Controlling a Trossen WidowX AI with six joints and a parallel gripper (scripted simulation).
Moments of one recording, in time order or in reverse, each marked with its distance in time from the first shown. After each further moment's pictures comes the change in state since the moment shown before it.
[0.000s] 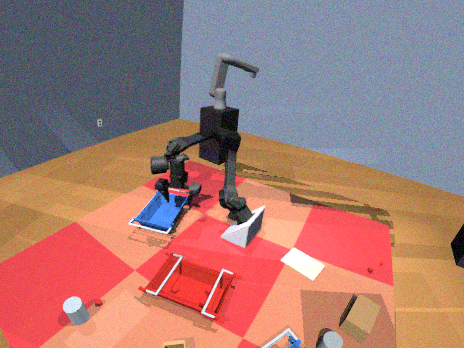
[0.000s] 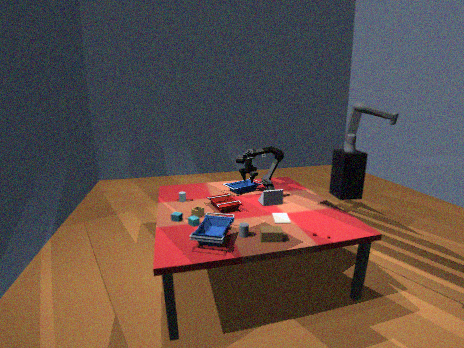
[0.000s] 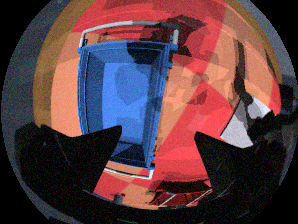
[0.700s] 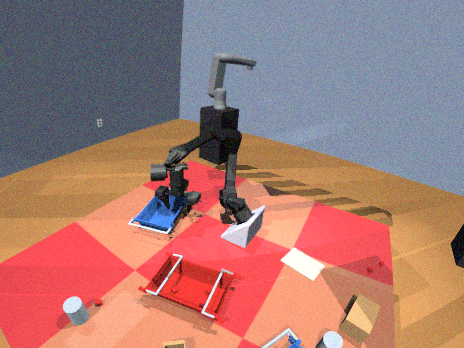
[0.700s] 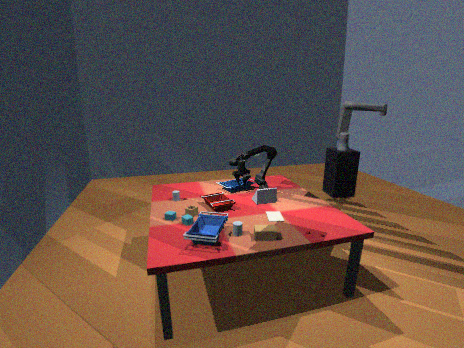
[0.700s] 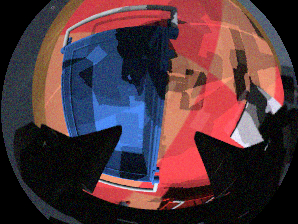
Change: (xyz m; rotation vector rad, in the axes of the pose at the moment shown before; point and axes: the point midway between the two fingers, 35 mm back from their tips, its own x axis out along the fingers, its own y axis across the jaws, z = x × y) arm 0.035 0.001 -0.004 0.070 -0.006 0.000
